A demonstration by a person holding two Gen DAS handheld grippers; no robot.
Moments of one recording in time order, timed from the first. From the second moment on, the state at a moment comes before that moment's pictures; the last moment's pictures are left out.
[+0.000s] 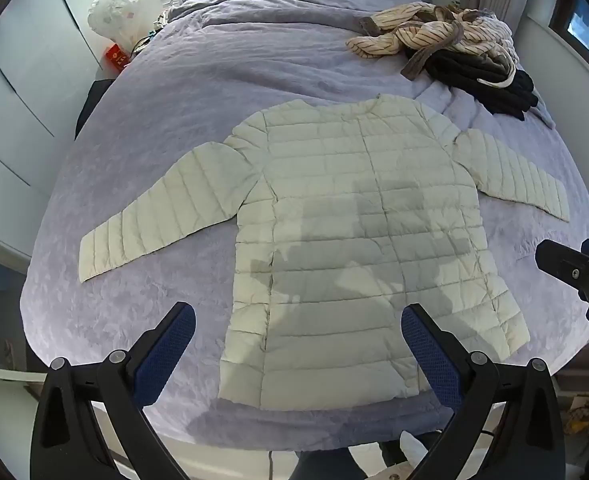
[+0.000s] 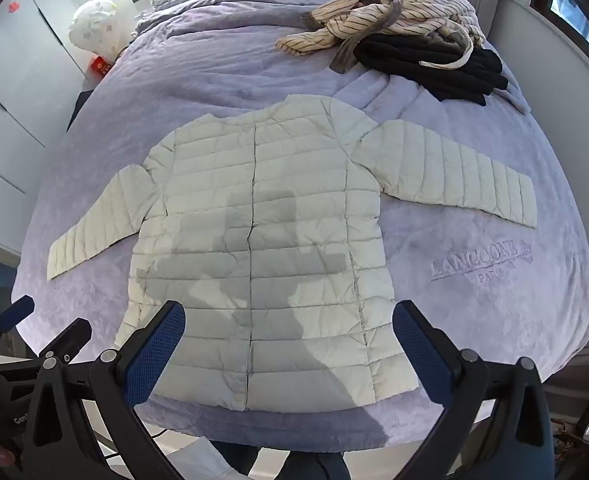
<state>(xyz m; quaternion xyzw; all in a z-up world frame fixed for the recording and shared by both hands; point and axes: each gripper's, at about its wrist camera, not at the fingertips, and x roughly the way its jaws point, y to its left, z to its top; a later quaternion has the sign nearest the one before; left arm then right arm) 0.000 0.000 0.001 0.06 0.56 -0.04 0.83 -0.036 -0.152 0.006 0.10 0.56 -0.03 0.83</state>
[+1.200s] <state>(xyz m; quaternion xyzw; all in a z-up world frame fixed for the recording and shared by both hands) -0.005 0.008 -0.001 0.06 0.57 -0.05 0.82 -0.038 -0.142 0.000 0.09 0.56 -0.03 0.82</state>
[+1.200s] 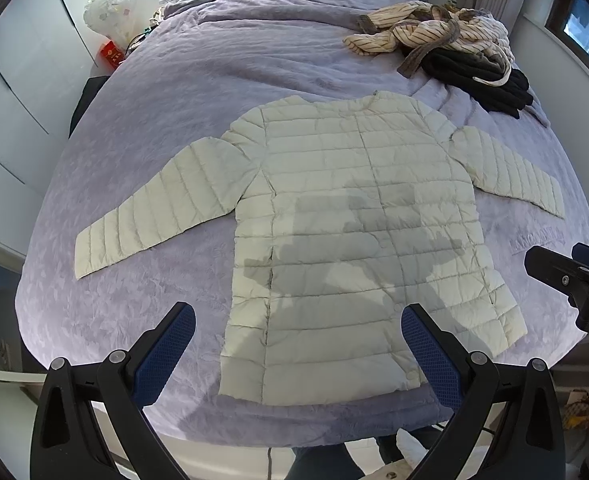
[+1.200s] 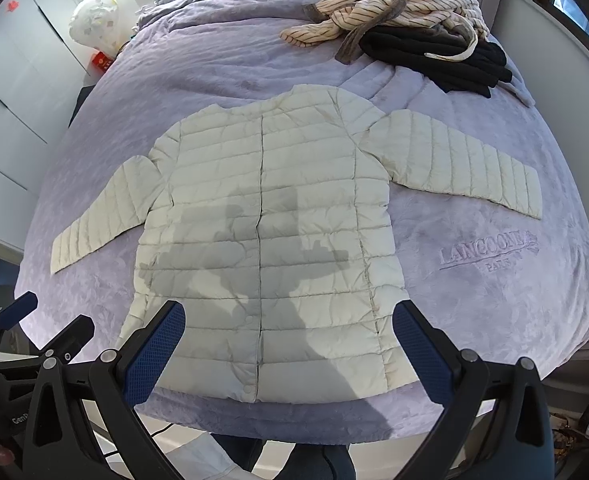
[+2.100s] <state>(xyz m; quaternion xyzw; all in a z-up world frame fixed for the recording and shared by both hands) 0.000 0.007 -0.003 0.06 0.57 -0.05 0.82 -0.034 -0.138 -0.003 0.09 0.57 -0.03 0.82</state>
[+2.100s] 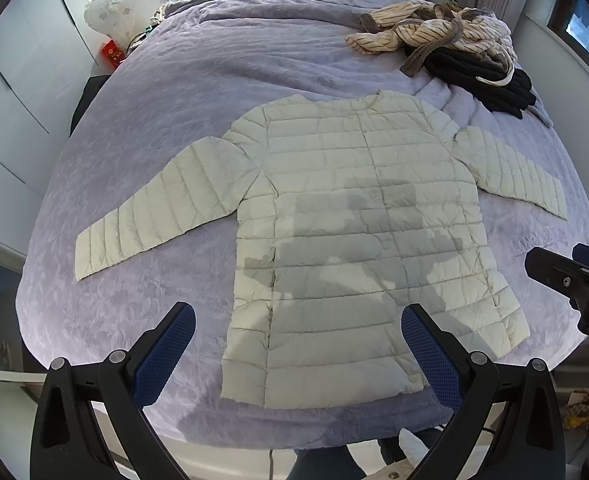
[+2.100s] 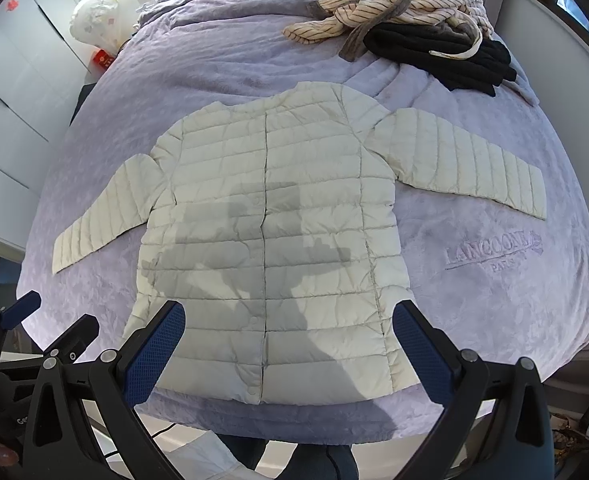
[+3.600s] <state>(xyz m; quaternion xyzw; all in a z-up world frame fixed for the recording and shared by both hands) 0.001 0.010 -0.004 0.06 0.57 -0.04 0.82 -0.033 -0.134 -0.004 0.09 0.57 -0.03 0.82</state>
